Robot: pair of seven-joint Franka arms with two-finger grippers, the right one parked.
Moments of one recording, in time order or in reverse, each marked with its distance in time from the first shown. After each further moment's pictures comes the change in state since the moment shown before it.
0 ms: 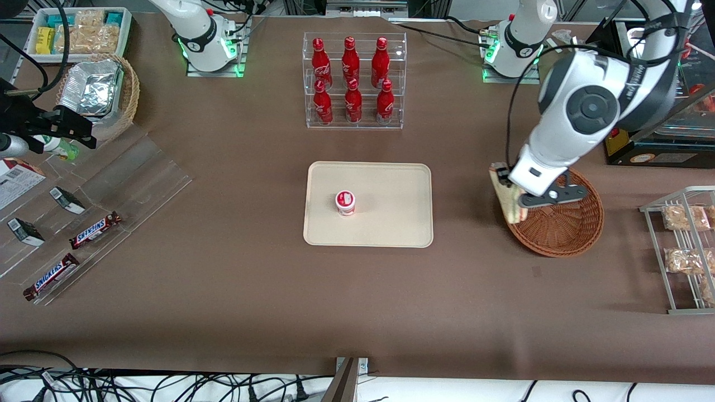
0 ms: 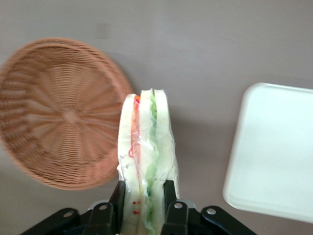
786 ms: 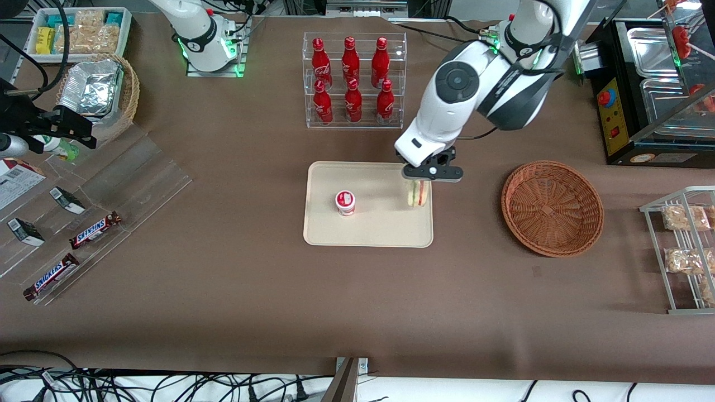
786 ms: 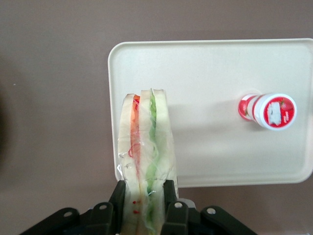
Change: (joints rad) arm -0.179 0.180 -0.151 0.029 0.070 0.198 -0.216
